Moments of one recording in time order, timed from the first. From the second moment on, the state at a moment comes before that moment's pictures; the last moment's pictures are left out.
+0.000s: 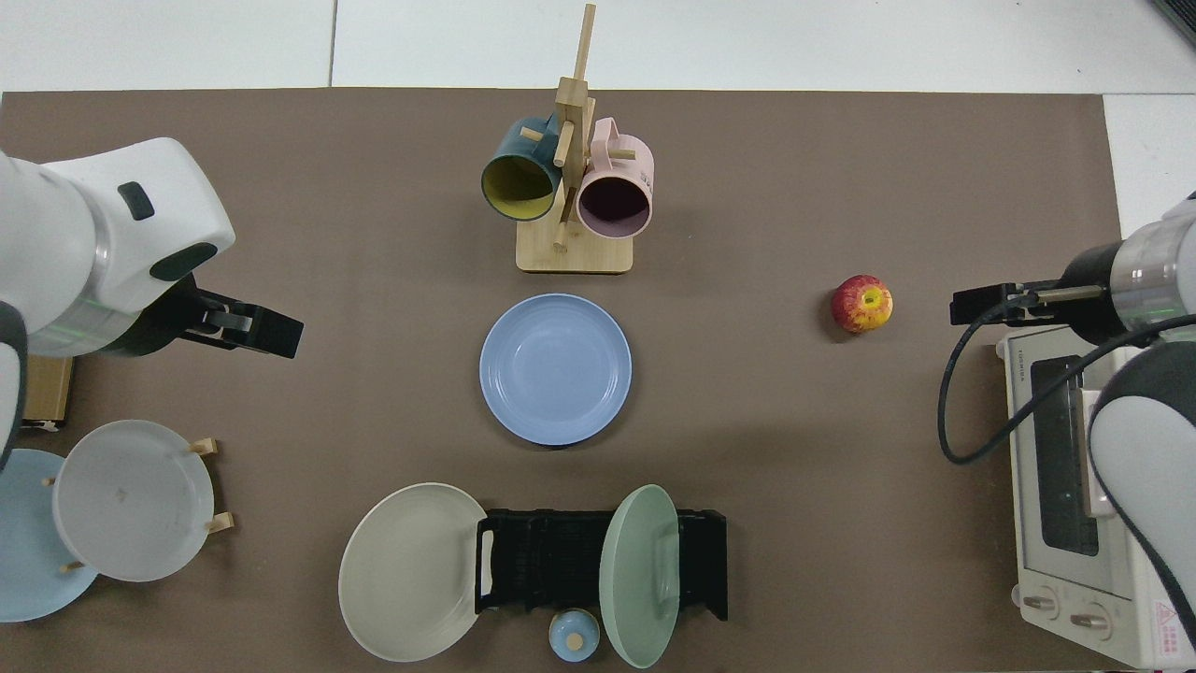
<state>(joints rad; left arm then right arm) 0.02 0.01 -0.26 -1.51 0.04 1.52 0.04 0.03 -0.06 0.00 -1.81 0.02 1.83 0.02</state>
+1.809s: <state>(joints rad) 0.03 -0.03 -0.24 -1.52 0.03 1.49 -0.11 0.05 0.39 0.01 -1.90 0.02 2.30 -0.05</state>
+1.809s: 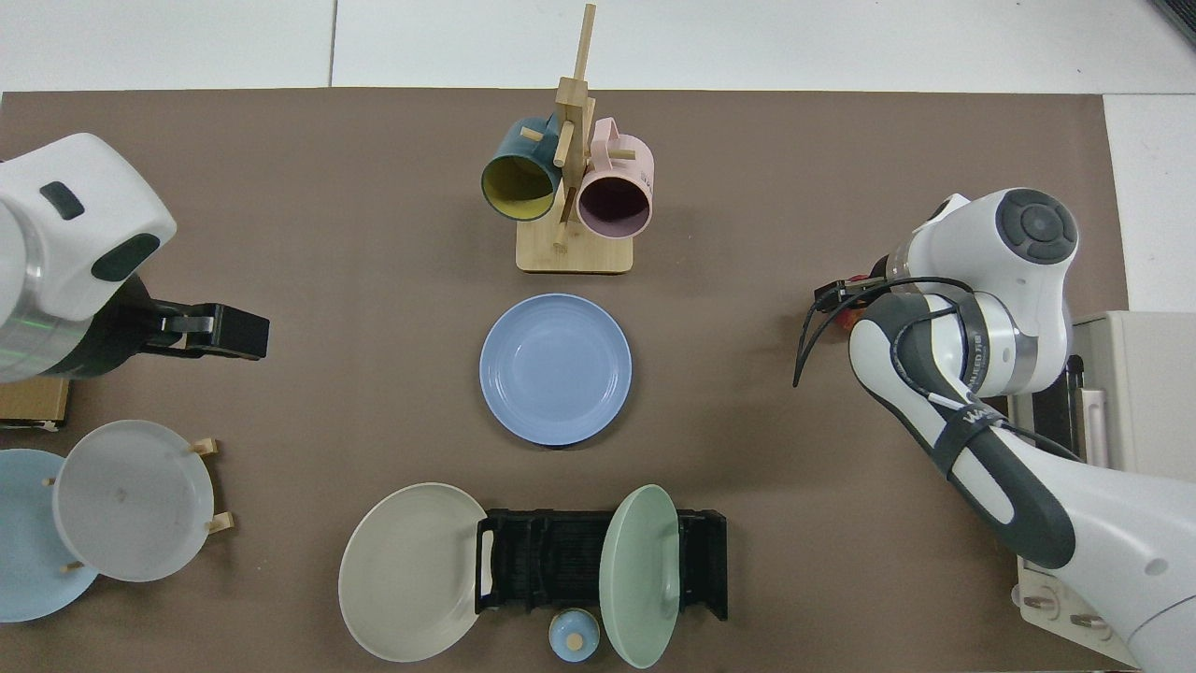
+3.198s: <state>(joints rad) 0.03 -0.03 -0.24 -1.52 0.03 1.49 -0.11 0.44 0.39 0.03 -1.62 0.07 2.22 0.50</state>
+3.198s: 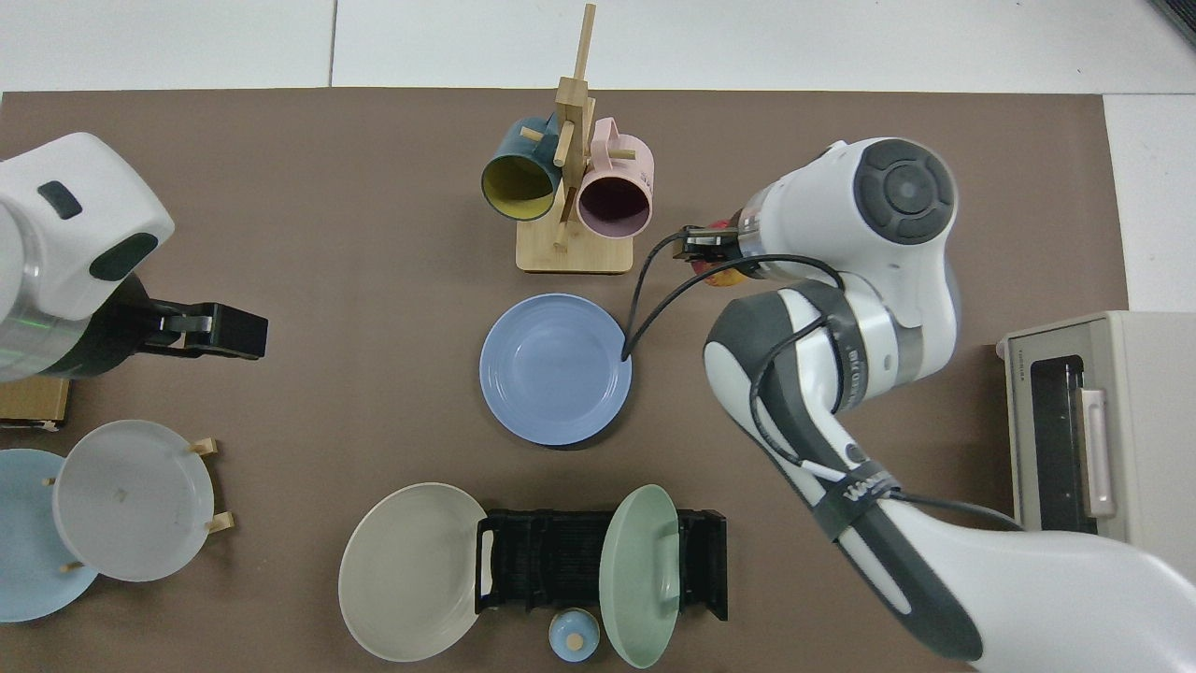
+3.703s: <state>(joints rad) 0.03 -0.03 -0.24 -1.52 0.03 1.49 -0.11 0.63 0.49 0.03 -1.63 0.07 2.33 0.66</state>
